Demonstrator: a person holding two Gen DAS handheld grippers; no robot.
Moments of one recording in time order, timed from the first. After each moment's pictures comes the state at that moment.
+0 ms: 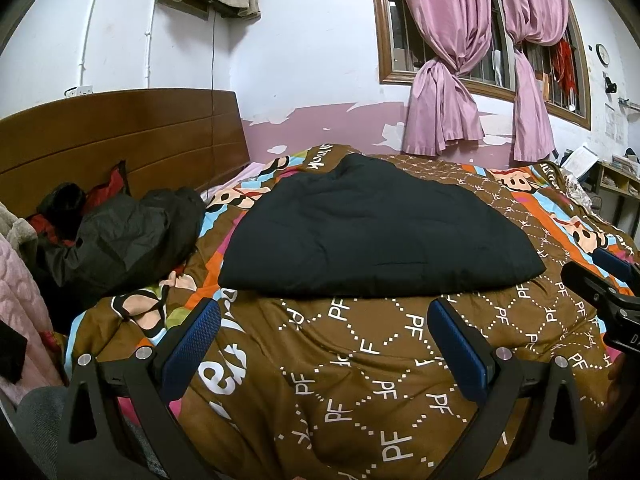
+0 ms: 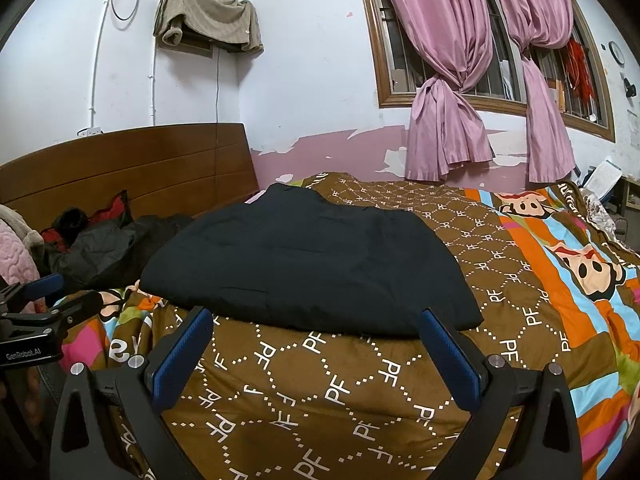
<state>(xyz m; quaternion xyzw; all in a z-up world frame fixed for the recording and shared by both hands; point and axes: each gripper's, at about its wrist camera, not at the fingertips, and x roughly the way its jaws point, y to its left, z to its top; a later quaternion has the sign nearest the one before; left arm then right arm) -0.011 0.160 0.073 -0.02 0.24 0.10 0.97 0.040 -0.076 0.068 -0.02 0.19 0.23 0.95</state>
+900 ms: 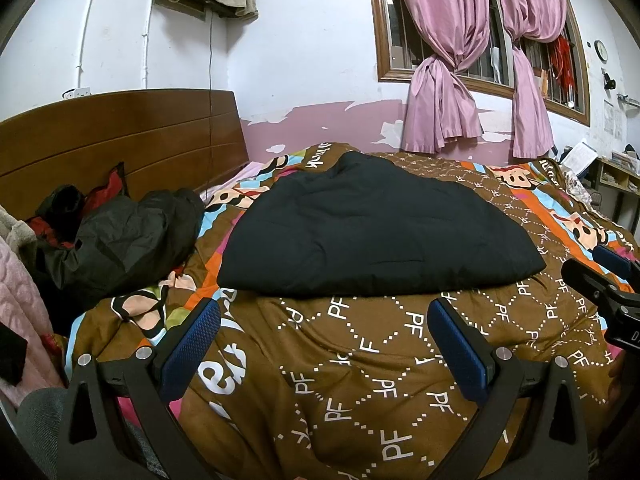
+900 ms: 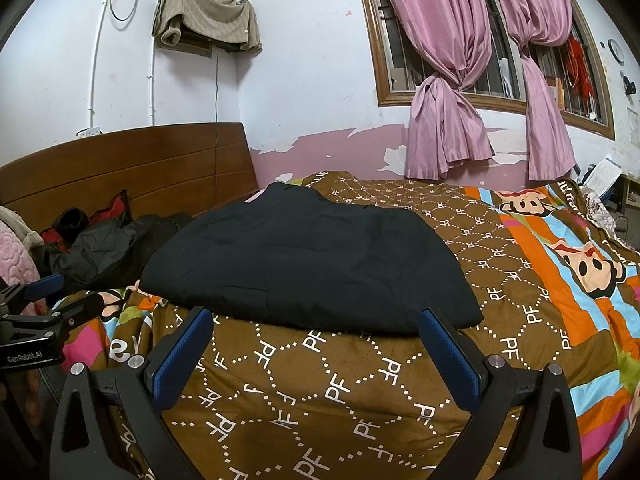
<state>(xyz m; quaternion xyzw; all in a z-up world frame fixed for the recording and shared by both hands) -0.010 0.158 0.073 -0.02 0.24 0.10 0.97 0.041 -0.077 0.068 -0.02 0.19 0.23 0.95</state>
